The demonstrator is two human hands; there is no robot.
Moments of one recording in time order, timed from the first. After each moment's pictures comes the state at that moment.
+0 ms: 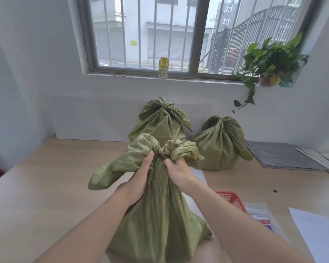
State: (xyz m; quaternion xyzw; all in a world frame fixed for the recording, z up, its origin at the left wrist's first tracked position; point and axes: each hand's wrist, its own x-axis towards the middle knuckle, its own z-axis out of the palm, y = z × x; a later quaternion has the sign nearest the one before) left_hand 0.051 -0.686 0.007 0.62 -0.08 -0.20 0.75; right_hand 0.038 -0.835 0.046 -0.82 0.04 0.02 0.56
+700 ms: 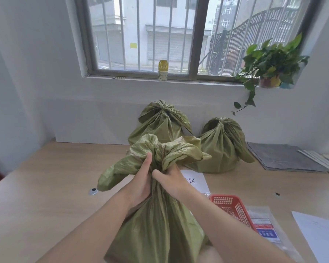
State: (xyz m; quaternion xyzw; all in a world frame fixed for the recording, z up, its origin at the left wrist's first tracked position) left_hand 0.052 -0.697 0.023 0.52 -0.09 -0.23 0.82; right_hand 0.033 -0.823 0.044 -0.83 -0.10 -0.03 0.54
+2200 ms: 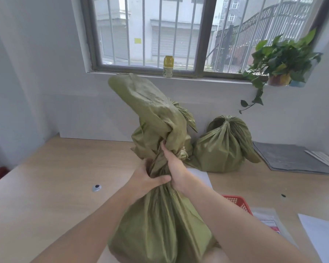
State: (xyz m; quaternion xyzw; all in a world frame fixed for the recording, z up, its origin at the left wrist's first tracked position) left_hand 0.066 -0.671 0.008 0.75 -0.08 -0.08 0.65; right_hand 0.078 -0.805 0.051 -0.65 0.11 0.12 0.74
